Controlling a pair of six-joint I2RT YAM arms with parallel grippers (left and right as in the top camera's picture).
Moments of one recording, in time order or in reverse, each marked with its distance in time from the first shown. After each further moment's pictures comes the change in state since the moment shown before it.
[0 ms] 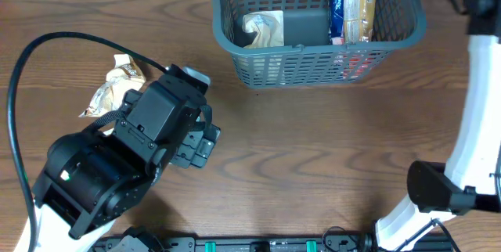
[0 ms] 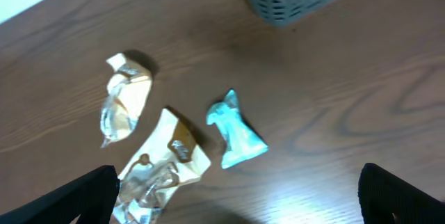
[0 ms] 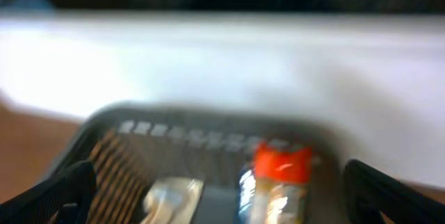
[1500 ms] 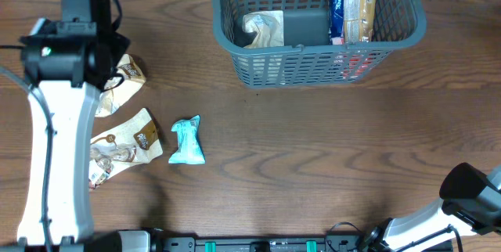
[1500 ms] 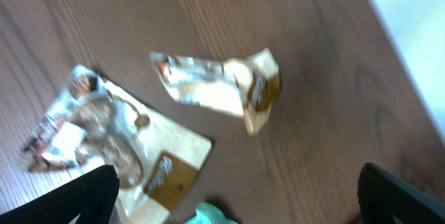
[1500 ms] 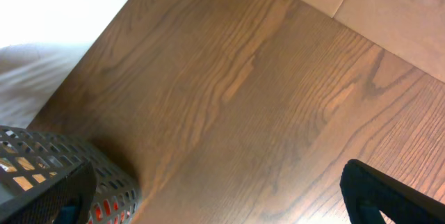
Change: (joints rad) left arm 0.687 0.336 0.000 0.204 -0.046 -0.903; right arm -0.517 -0.011 -0.052 -0.549 0.417 0.329
